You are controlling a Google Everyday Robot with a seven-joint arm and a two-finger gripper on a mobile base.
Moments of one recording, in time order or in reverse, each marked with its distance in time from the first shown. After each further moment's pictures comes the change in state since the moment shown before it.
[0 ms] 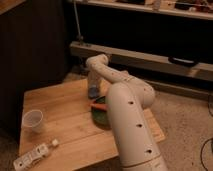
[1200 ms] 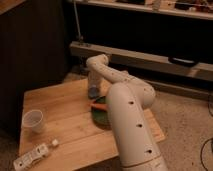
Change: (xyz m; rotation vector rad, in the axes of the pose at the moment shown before) arm 0.000 0.001 0.000 0.000 0.000 0.001
